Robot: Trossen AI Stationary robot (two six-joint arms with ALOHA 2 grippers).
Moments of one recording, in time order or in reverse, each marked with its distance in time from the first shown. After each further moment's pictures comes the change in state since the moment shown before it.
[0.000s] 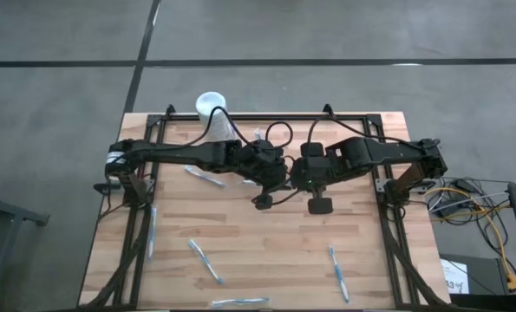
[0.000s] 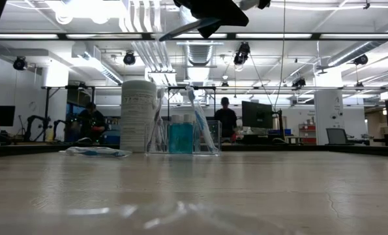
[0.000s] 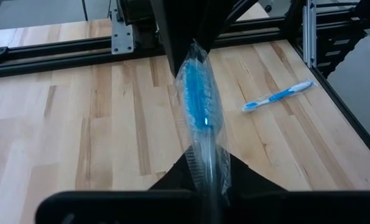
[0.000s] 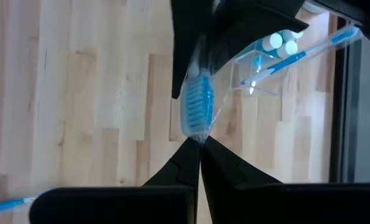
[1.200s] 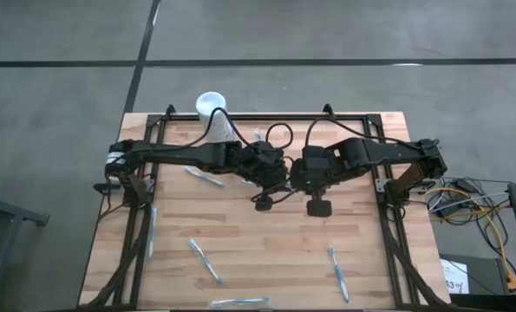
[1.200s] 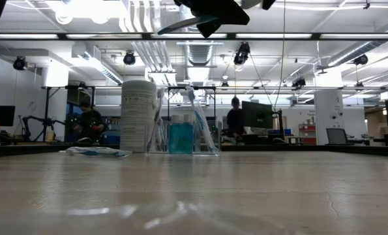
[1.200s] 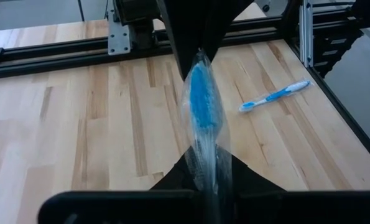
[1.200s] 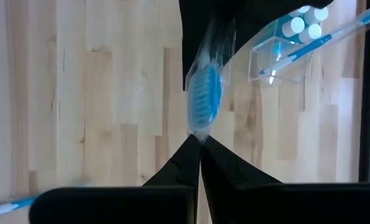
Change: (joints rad) left arm 0.000 0.000 0.000 0.000 0.000 0.000; right arm 0.000 0.002 -0.014 -0.009 -0.069 0.068
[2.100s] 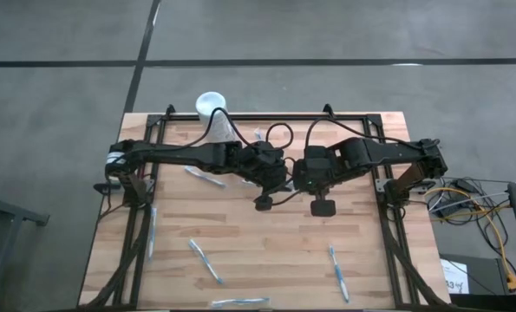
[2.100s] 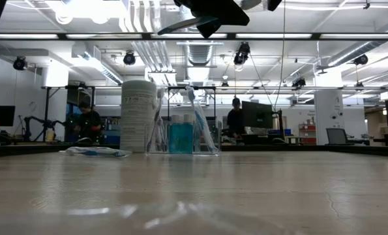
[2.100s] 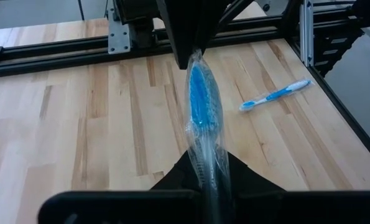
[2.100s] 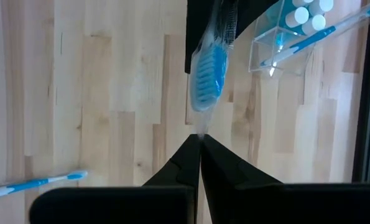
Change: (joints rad) left arm 0.000 0.001 0.000 -0.001 0.001 0.000; right arm 0.000 -0.003 -0.001 -0.040 0.000 -0.028
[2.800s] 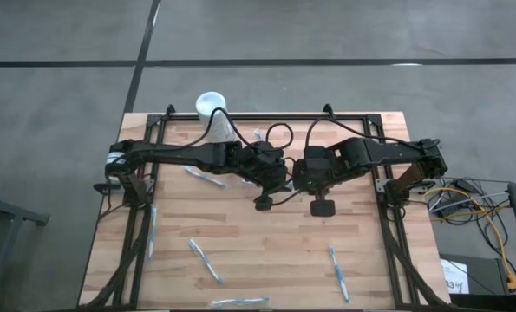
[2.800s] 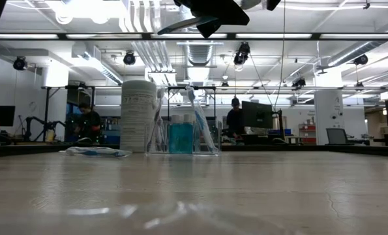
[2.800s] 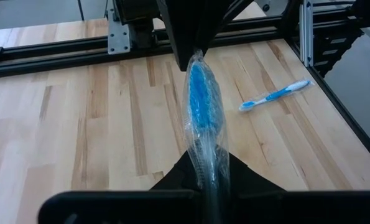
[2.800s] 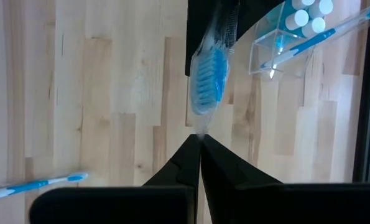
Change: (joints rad) left arm 0.000 0.000 0.000 0.000 0.000 0.000; right arm 0.000 0.000 0.000 0.008 0.000 -0.002
